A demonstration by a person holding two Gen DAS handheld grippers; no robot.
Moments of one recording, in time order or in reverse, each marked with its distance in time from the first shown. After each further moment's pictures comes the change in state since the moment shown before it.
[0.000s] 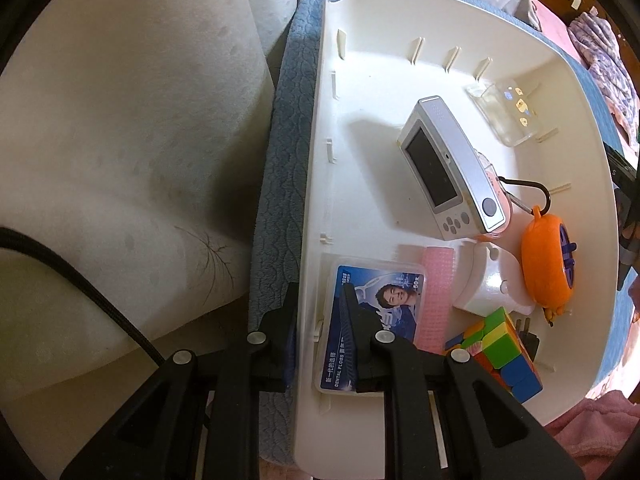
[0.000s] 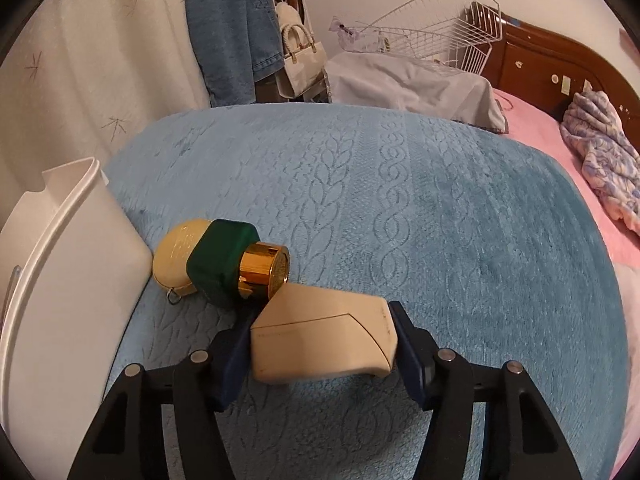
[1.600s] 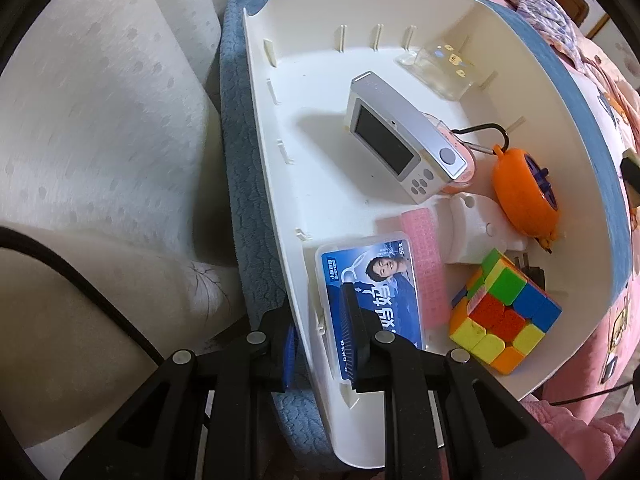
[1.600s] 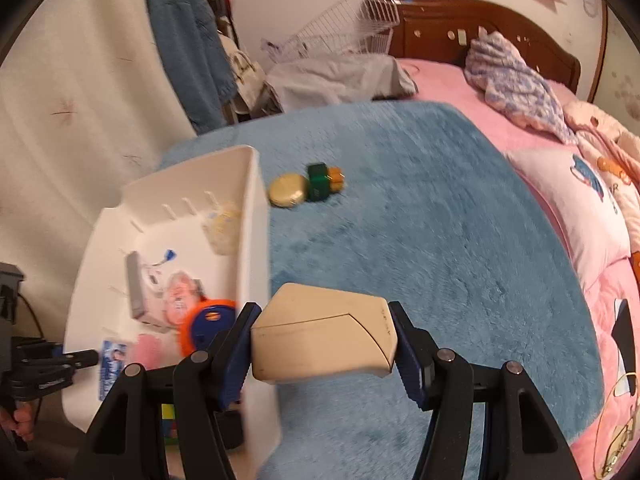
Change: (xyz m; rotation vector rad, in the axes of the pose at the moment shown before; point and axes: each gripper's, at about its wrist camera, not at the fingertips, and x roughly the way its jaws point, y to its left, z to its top) left arm -0.014 -0.003 -0.015 0.299 -0.043 -0.077; right arm -0.186 0.124 -0.072 0.316 0.006 -0.159
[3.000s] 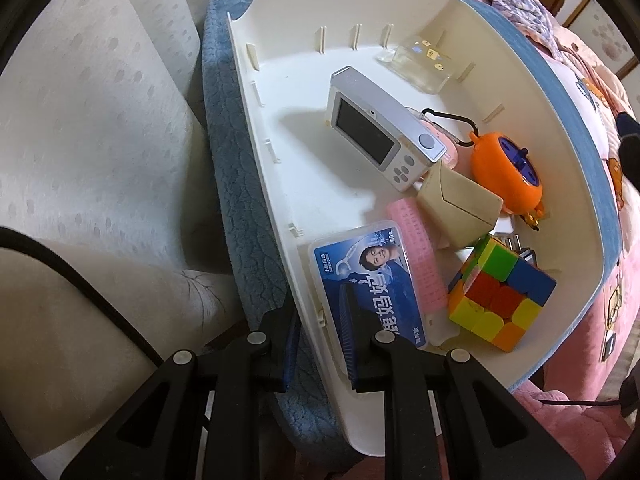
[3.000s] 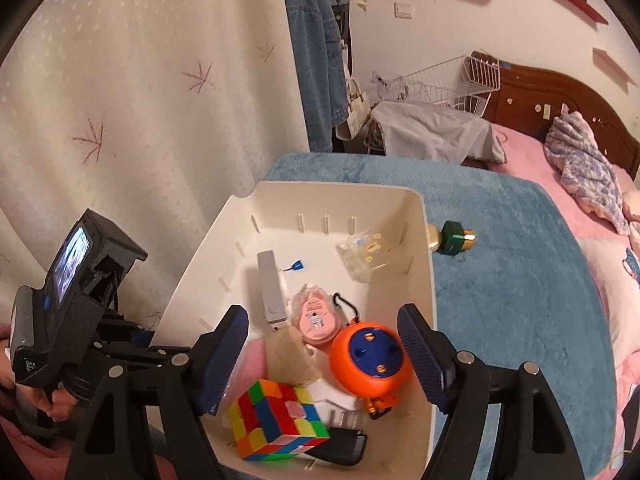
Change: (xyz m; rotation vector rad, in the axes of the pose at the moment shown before) left arm 0.001 0.006 -0.003 0.059 -0.011 -0.053; right arm -0.025 0.114 -0.006 -0.246 -0.125 0.154
